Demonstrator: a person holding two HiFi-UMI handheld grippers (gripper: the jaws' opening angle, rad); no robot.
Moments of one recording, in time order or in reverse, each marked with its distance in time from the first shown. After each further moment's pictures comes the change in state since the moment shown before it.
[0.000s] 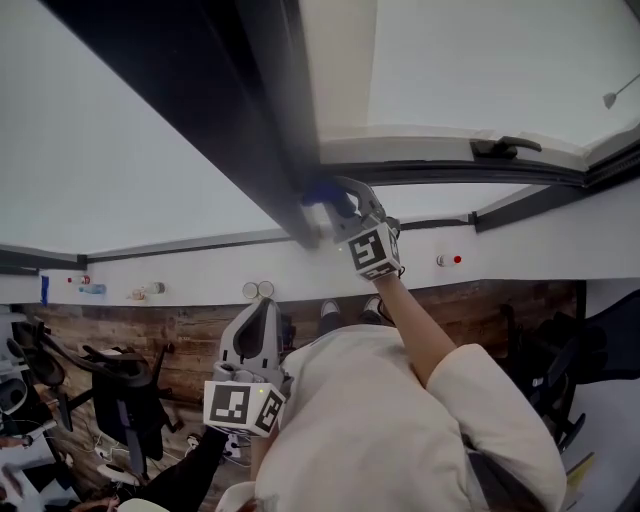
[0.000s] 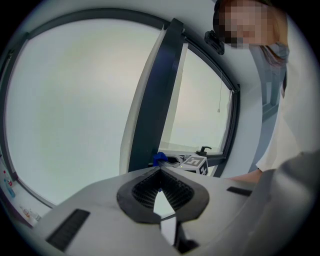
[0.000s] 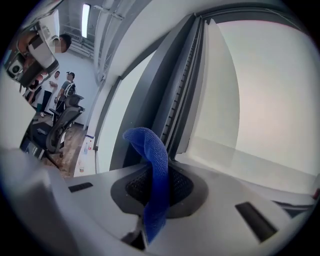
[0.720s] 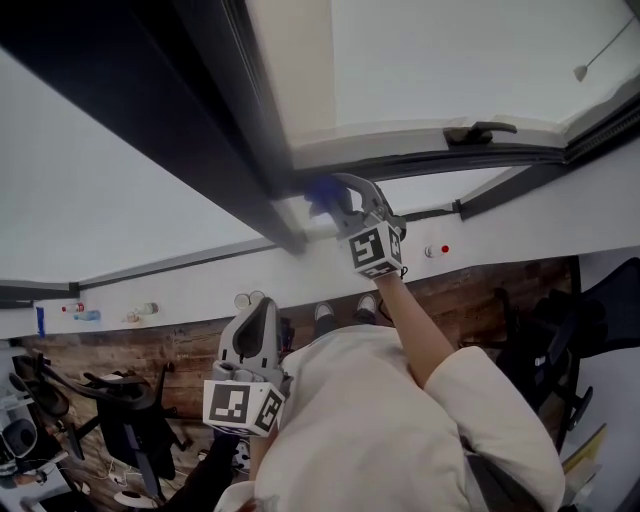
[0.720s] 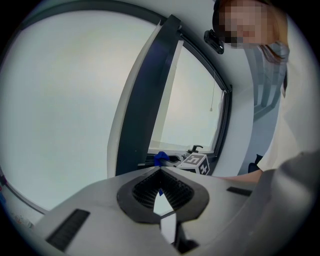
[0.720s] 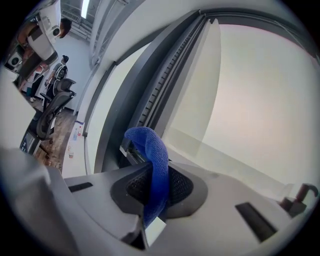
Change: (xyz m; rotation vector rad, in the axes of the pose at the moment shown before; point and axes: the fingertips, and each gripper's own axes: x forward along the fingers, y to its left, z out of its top) left arm 0.022 -0.015 0.000 0.022 0.015 -0.112; right arm -0.029 -0.042 -0.022 -0.071 0.120 -0.132
